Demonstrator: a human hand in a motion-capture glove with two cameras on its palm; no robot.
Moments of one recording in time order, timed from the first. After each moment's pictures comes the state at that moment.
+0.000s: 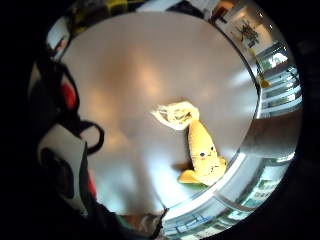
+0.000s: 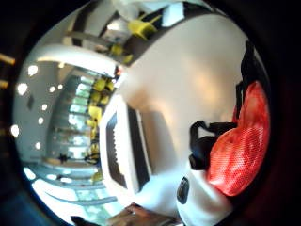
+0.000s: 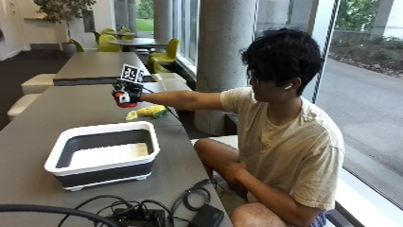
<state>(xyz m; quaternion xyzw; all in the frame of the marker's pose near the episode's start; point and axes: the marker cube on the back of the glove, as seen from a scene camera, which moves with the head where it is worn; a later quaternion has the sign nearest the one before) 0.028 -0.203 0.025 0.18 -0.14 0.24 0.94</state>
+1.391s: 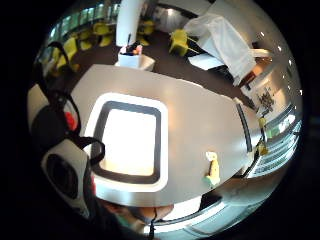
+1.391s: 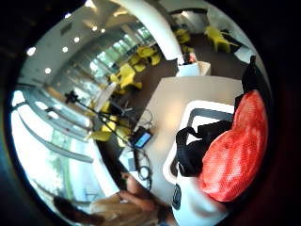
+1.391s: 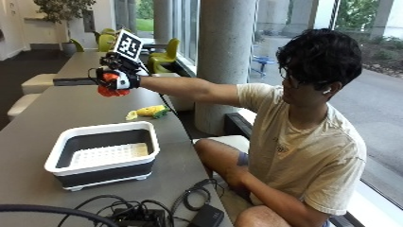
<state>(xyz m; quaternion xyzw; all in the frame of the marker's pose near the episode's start) -0.226 -0.254 -0.149 0.27 -0.10 -0.03 0.96</state>
